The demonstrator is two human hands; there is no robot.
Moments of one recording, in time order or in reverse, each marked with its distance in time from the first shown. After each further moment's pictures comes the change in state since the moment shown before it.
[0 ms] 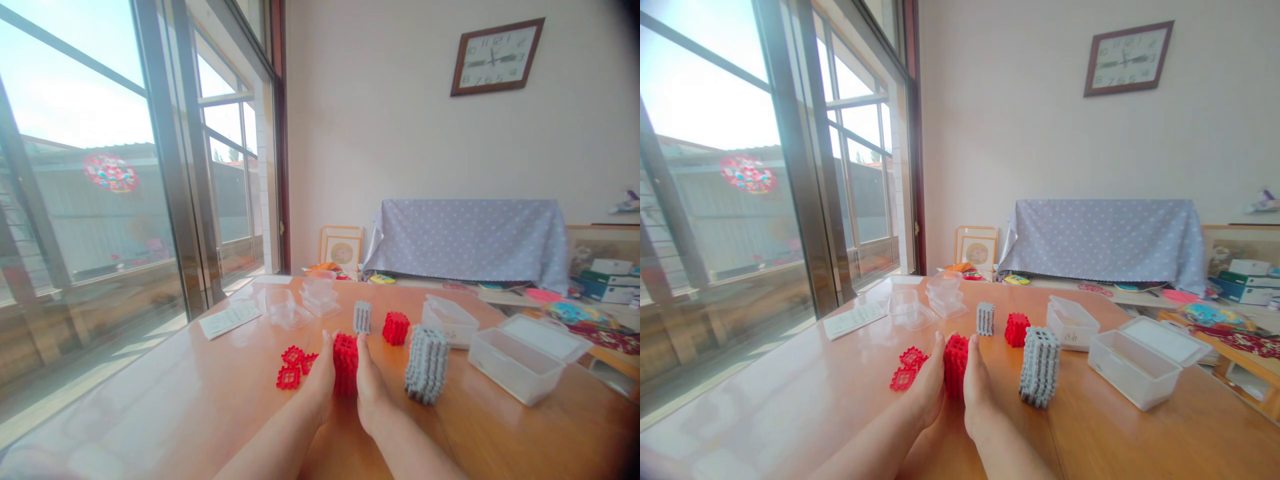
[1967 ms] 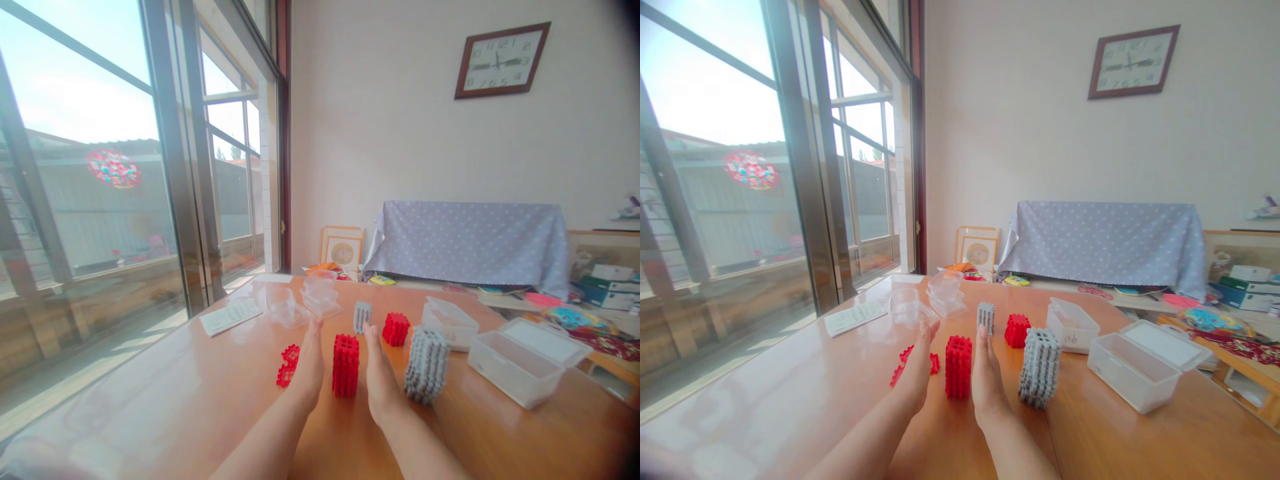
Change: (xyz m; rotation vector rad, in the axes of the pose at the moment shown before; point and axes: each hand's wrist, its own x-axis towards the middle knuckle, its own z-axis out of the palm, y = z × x) left_hand -0.005 0.029 -0.014 0.462 0.225 0.399; right_hand 0.010 -0.010 -0.019 -0.398 0.099 -0.441
